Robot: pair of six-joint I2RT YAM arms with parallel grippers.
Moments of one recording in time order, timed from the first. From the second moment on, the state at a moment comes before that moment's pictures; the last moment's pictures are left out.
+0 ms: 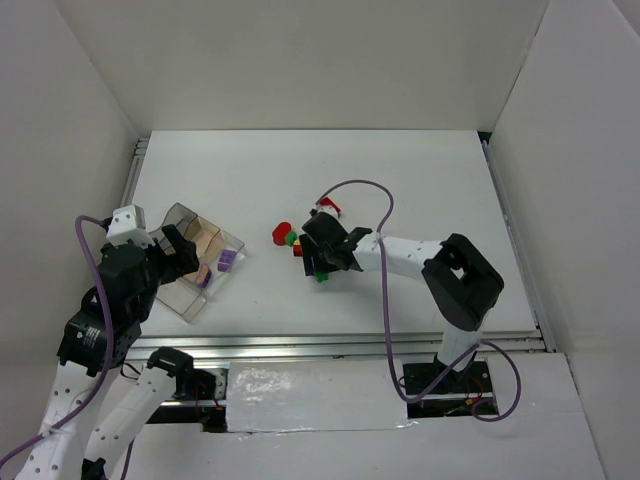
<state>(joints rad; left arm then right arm) -0.29 0.53 0.94 -0.80 -0.36 -0.42 0.82 1.78 1.12 -0.32 0.20 0.53</state>
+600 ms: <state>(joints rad) -0.29 0.55 0.94 -0.80 -0.36 -0.42 0.82 1.77 1.05 -0.32 0.16 0.52</state>
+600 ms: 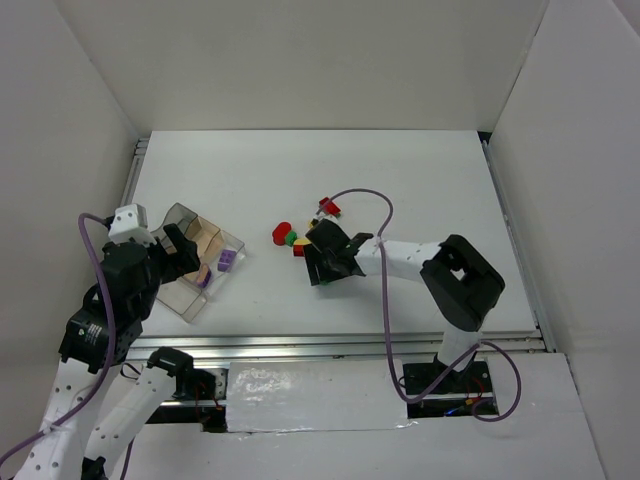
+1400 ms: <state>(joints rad) -0.29 0.56 0.94 -0.80 -0.35 -0.42 0.84 1.66 0.91 -0.19 0.13 0.52</state>
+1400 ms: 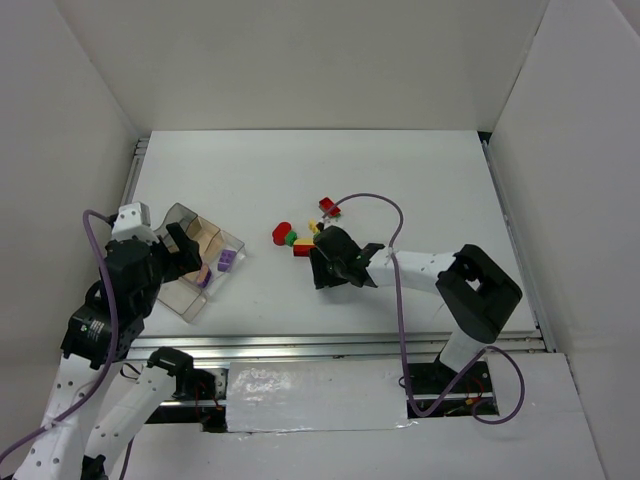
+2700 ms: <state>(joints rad) -0.31 0.56 0.84 -0.44 0.94 -0.35 0.92 1.20 0.92 -0.11 -0.84 0.43</state>
